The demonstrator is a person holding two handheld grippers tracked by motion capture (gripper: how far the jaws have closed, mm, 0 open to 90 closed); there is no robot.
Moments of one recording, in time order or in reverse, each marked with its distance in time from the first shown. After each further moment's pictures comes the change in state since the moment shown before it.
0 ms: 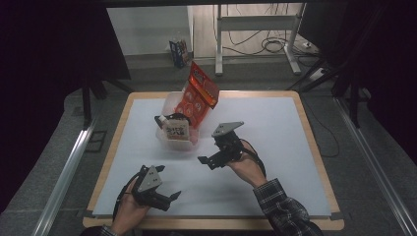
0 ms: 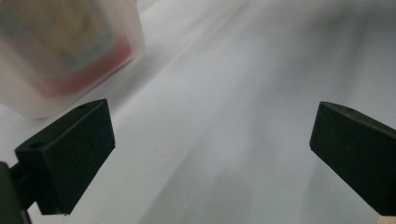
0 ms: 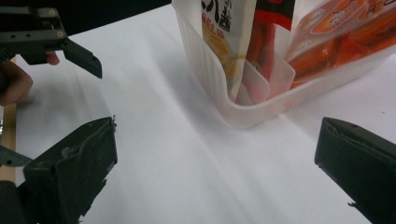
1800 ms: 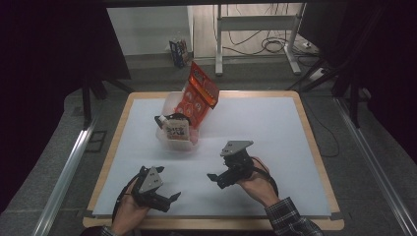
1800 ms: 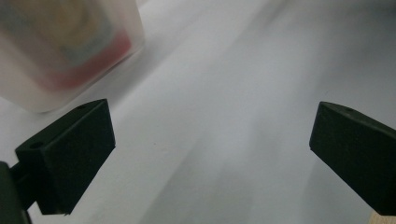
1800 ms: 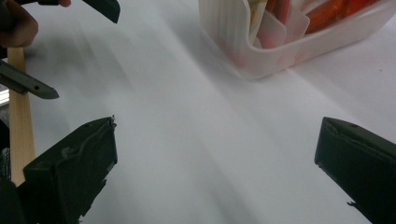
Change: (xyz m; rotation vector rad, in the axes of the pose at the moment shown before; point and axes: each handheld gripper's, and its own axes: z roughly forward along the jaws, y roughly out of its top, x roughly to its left) left arm -0.004 0.002 -0.002 0.034 0.014 0.009; right arm 0.028 -0.039 -0.026 0.041 -0.047 -0.045
